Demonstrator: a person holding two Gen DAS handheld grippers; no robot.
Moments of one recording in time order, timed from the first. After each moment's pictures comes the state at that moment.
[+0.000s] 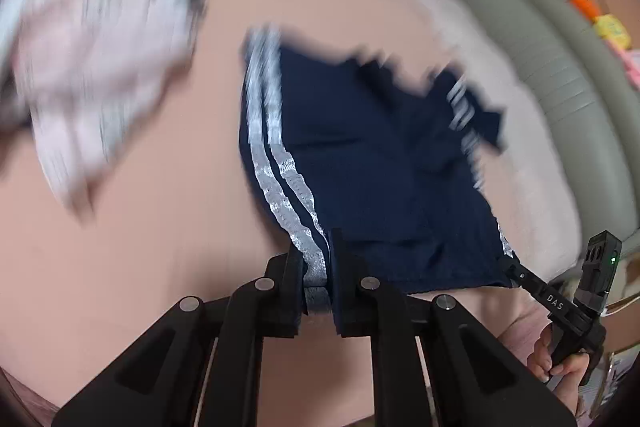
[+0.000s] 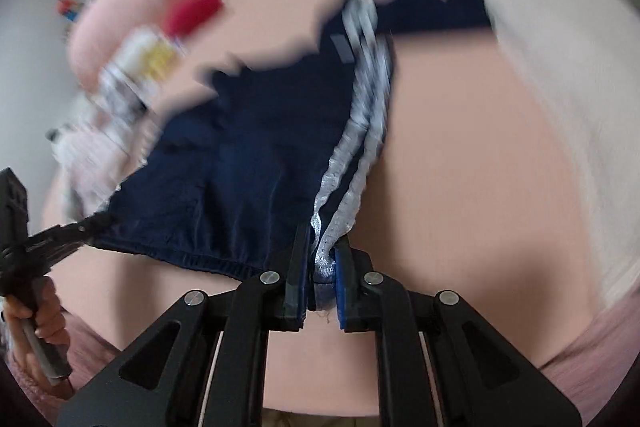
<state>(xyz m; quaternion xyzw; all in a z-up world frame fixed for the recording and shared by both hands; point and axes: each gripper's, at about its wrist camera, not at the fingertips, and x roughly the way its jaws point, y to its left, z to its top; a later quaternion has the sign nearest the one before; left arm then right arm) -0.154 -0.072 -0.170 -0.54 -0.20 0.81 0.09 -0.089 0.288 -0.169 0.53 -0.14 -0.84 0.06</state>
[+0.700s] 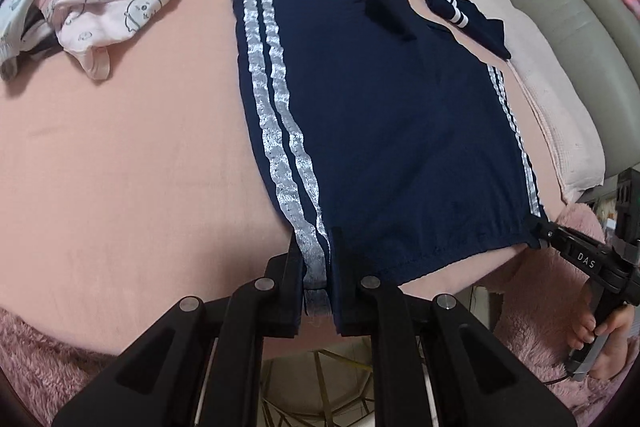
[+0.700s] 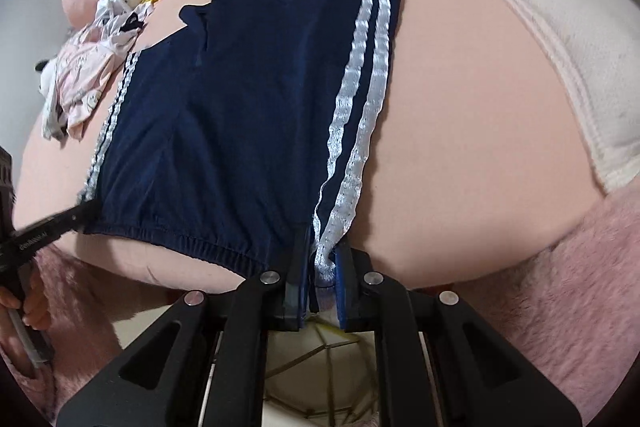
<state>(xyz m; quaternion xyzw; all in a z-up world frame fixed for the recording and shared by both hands) -0.072 -0.065 -0.176 -0.57 -0.12 0.81 0.10 -0.016 0.278 -0.174 0.57 -0.07 -0.82 0.06</state>
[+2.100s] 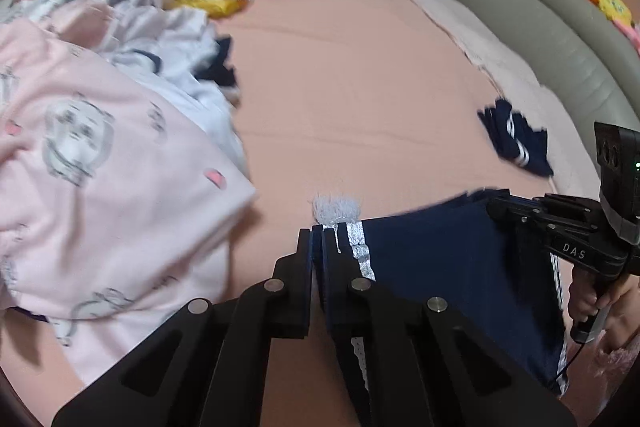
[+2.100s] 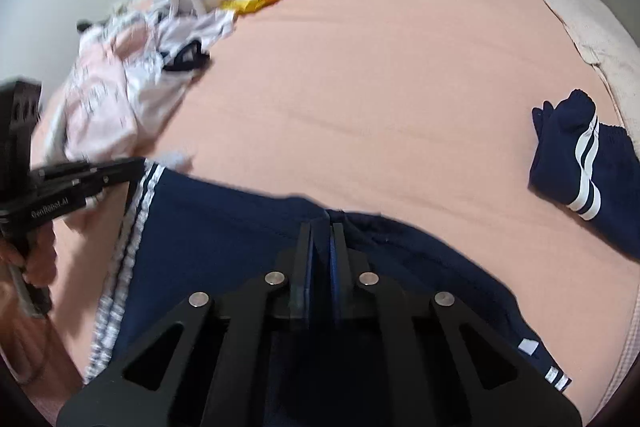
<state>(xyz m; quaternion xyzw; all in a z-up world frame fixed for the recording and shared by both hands) -0.245 -0.136 -0.163 -0.47 -0.12 0.87 0.08 -0.276 0.142 -0.168 0.50 0.05 -0.83 0.24</state>
